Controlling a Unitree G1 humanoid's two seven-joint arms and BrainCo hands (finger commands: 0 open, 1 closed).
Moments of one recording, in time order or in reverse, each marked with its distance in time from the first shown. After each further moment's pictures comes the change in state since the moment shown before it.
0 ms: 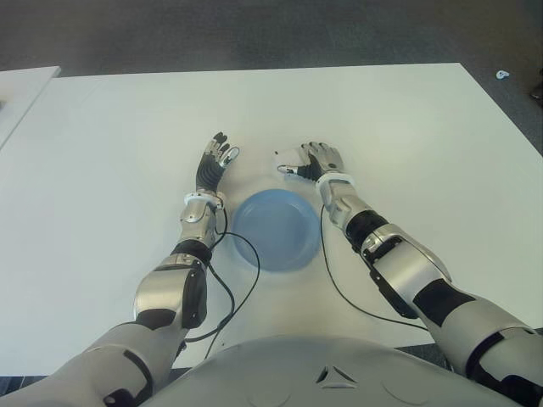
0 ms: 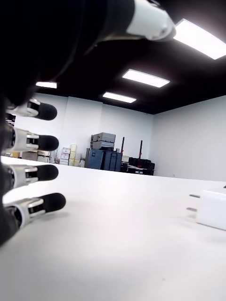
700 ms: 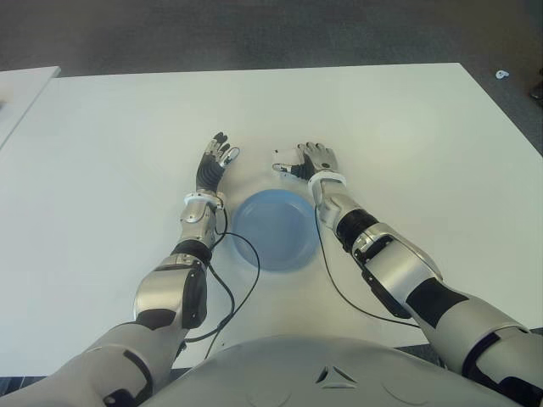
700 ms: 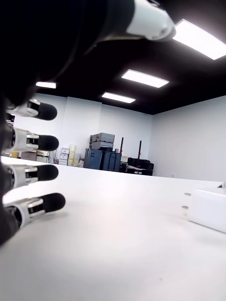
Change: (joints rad) left arm 0.000 0.000 0.000 0.000 0.000 -0.007 -0.004; right arm -0.013 0.055 0.012 -0.019 0.001 0.087 0.031
